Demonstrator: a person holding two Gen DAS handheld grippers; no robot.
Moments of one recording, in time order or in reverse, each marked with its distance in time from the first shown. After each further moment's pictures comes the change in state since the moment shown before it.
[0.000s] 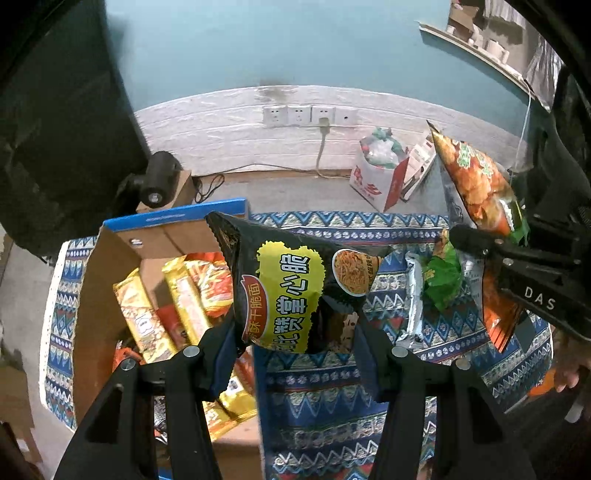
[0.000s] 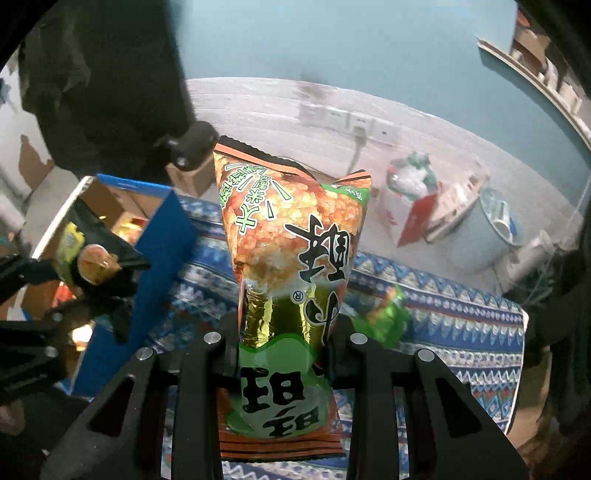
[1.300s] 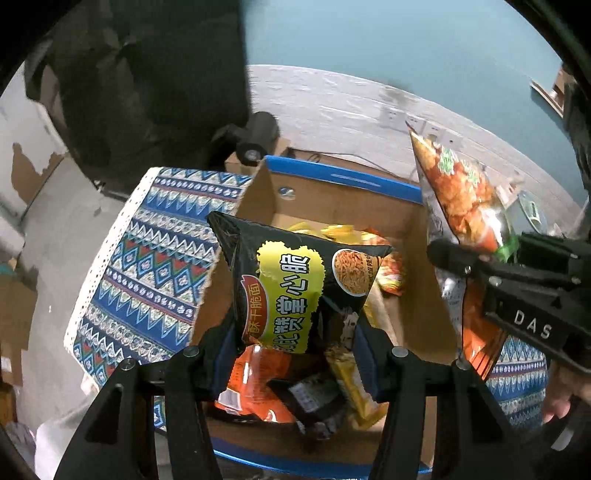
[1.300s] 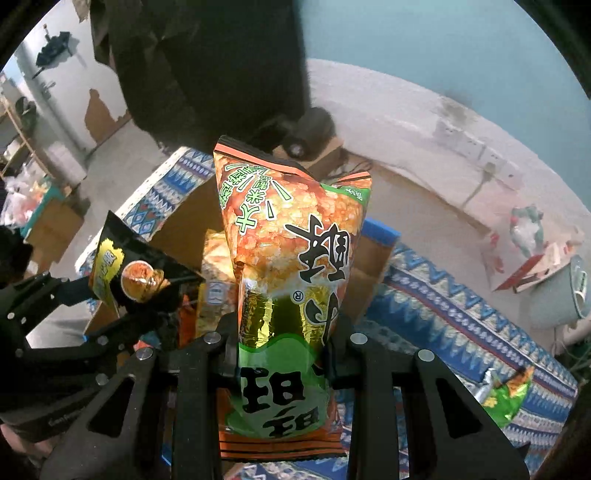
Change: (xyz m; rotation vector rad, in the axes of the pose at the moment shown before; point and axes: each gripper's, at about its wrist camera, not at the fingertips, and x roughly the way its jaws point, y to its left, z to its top) left arm -0.010 0.170 -0.041 -0.292 0.036 0.153; right arm 0.074 0.188 0.050 -0.195 0.070 0.250
